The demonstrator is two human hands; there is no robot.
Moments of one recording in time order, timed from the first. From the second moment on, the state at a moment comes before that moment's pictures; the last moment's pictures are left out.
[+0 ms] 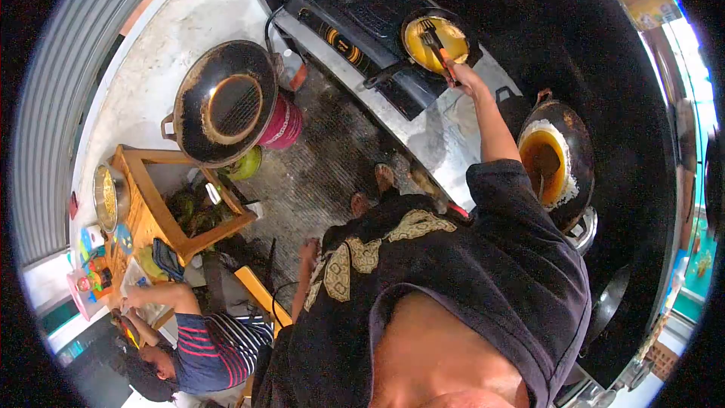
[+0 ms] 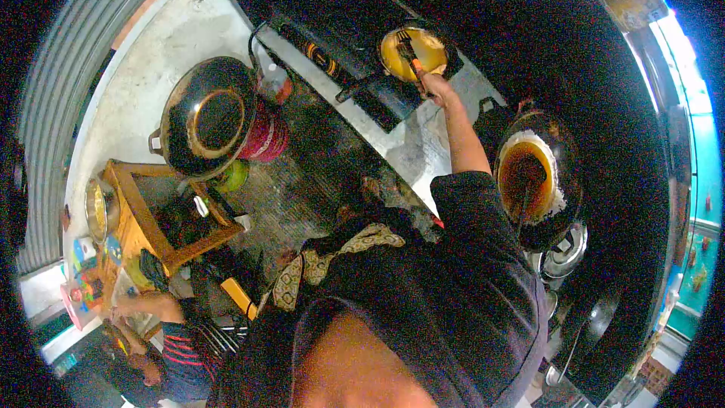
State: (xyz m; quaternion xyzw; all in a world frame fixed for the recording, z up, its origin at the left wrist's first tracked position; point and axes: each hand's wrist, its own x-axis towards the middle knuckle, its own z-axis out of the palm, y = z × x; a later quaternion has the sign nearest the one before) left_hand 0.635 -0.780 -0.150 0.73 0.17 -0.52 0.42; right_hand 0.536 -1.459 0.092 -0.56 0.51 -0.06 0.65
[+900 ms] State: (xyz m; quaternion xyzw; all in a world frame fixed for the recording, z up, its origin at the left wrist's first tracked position) left_hand 0.651 -0.787 -0.212 0.80 -0.11 -0.50 0.33; right_hand 0.472 -1.441 0.127 -0.83 0.54 -0.10 0.06
